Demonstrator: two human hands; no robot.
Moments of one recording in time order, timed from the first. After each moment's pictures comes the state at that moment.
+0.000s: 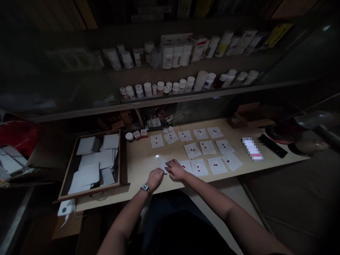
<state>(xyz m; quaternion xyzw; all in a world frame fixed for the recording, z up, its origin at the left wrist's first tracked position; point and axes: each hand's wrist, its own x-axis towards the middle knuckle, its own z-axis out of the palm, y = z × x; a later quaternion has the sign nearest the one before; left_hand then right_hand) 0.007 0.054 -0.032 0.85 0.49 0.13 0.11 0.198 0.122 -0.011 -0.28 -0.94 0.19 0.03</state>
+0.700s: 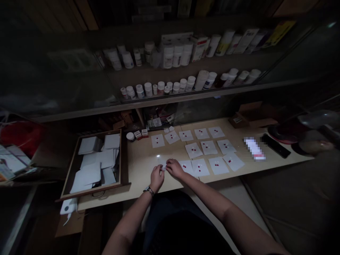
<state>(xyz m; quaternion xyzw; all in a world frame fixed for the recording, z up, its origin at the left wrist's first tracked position) 0.030 0.053 -0.021 0.62 0.67 0.31 0.26 0.183 0.122 -0.025 -0.41 -0.87 0.26 0.11</state>
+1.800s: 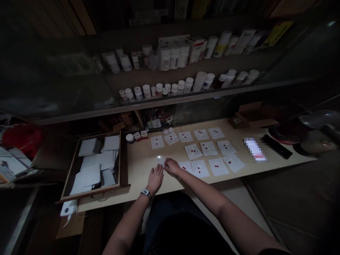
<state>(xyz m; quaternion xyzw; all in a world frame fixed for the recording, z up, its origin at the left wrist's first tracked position) 0.012 0.048 -0.031 0.82 0.56 0.10 0.11 0.165 0.144 -0.016 -0.45 -0.84 0.30 -0.01</state>
